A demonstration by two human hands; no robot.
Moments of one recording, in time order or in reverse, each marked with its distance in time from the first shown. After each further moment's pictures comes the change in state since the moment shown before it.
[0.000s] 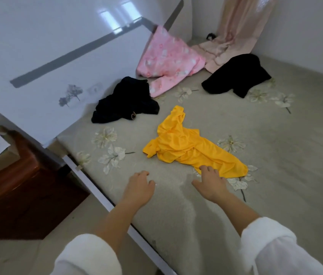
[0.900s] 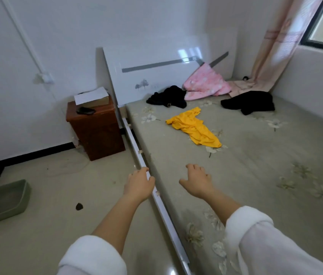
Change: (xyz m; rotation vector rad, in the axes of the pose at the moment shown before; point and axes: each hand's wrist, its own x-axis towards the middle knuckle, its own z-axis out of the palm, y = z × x) left_hand -0.572 0.151 0.259 -0.158 0.467 -0.273; right_hand -0.471 0.251 -0.017 -0.158 -0.007 -0.525
